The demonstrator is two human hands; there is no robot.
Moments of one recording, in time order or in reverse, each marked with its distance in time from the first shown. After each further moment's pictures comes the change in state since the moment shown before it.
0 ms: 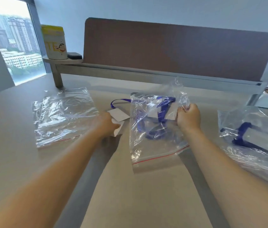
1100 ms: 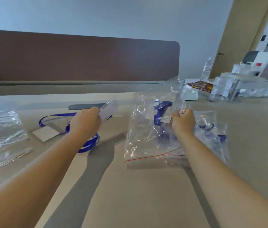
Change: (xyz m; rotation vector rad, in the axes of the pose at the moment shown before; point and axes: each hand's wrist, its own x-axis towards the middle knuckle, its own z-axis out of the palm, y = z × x) left_hand -0.024 0.163 0.044 0.295 0.249 0.458; right_hand 0.034 0.051 -0.181 -0.018 0.314 0.137
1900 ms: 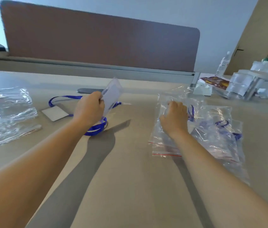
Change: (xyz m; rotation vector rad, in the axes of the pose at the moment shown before) left_hand -0.010 -0.005 0.005 -0.330 0.100 -0.119; right_hand -0.007 0.018 0.038 -0.746 -0.215 -0.414
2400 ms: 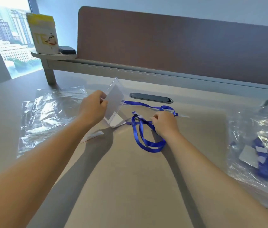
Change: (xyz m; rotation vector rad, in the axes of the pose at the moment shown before) left_hand 0.035 -0.148 -0.066 -0.080 0.122 -0.289; right_hand 0.025 -0.181 0.112 0.151 -0.328 -0.276
